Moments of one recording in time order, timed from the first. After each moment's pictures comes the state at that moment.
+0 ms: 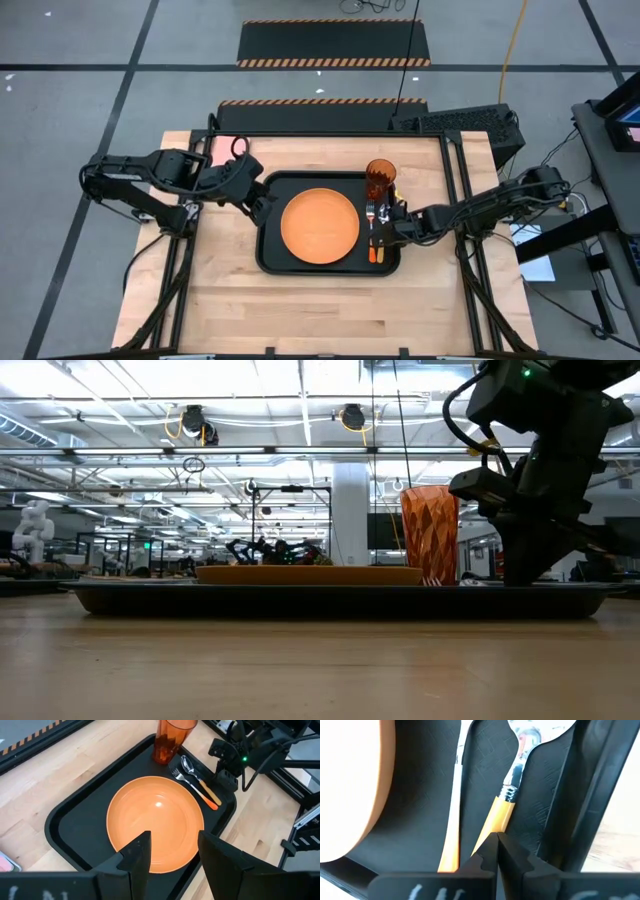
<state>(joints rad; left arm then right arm) -0.17 1.32 1.62 -1.16 -0.32 -0.81 0.19 1.38 0.58 -0.42 0.10 1.59</state>
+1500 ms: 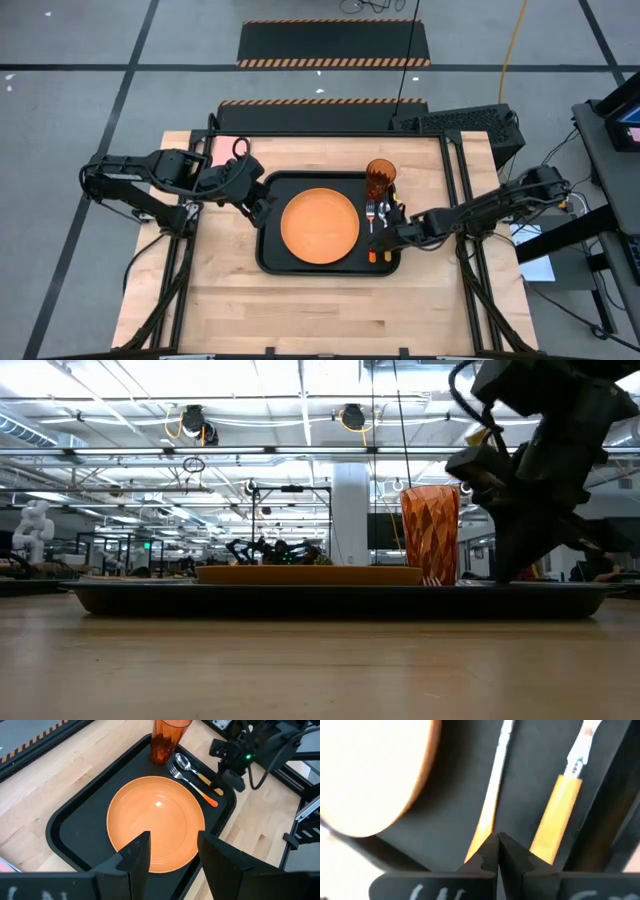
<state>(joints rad) -0.17 1.32 1.62 -1.16 -0.32 -0.76 0.24 1.36 0.59 -0.32 0.10 1.60</state>
